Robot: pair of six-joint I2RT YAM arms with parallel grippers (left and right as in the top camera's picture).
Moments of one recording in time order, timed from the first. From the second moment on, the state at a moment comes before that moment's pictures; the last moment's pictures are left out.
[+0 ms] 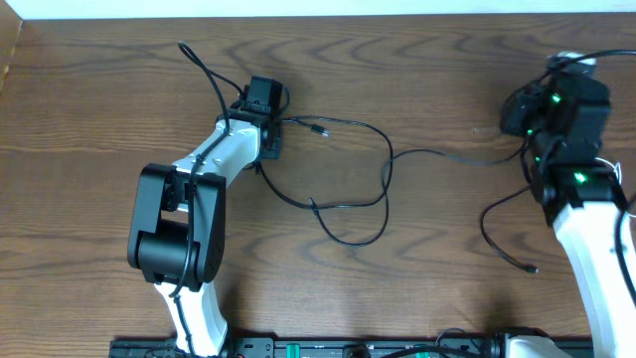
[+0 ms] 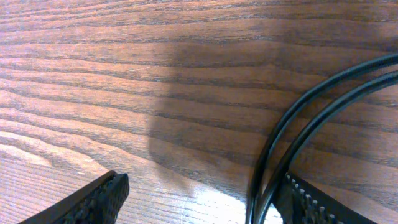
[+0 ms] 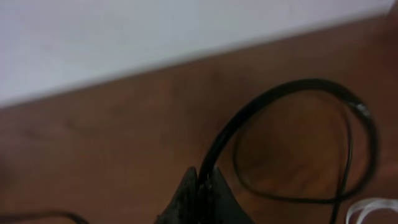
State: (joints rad) left arm -0.22 2.00 1.27 -0.50 -0.36 -0.12; right arm -0.01 1.31 1.01 -0.26 0.11 0.21
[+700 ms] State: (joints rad) left arm -0.22 2.00 1.27 -0.50 -0.37 -0.12; right arm -0.01 1.77 1.02 -0.32 0.05 0.34
